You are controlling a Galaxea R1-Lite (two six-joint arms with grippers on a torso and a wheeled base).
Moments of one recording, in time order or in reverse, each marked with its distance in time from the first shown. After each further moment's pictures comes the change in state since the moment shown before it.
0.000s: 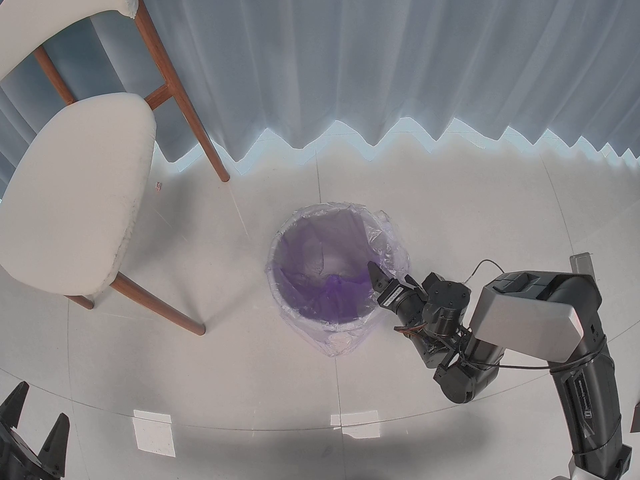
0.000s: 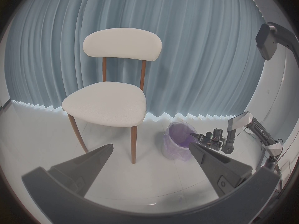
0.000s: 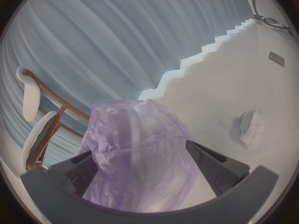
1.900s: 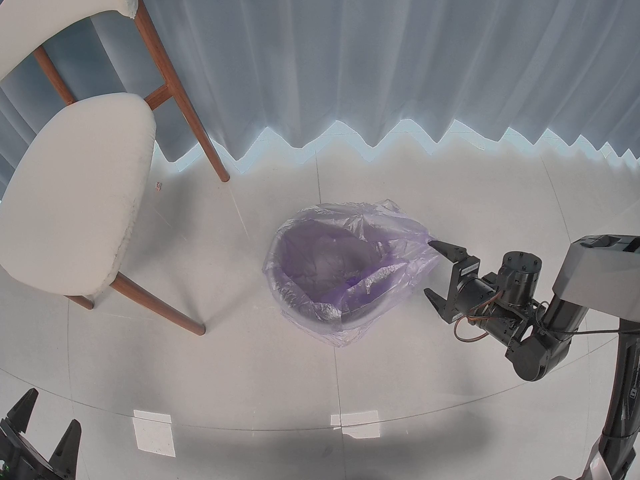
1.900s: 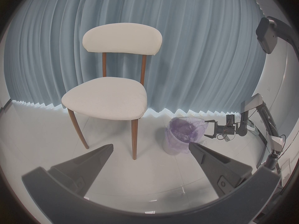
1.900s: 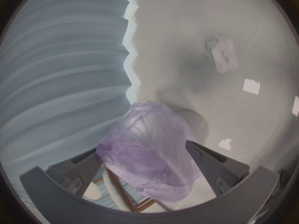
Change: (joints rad) left arm 0.000 0.001 0.054 -0.023 0.002 0.005; right arm -0.197 -0.317 0.309 0.151 0.406 0.921
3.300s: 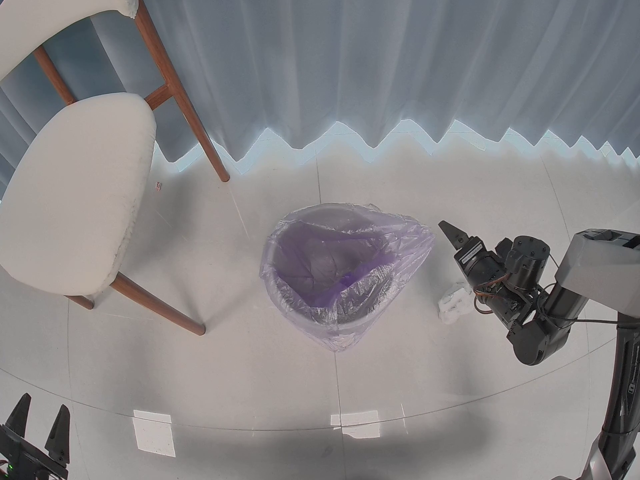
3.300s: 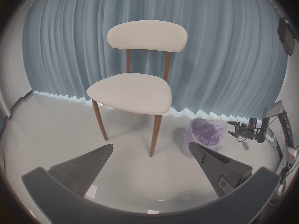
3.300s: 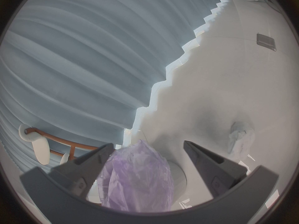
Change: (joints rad) left arm 0.036 0.001 0.041 0.004 0.185 -0.077; right arm -0.064 0.024 -0.097 -0.050 -0.132 -0.641
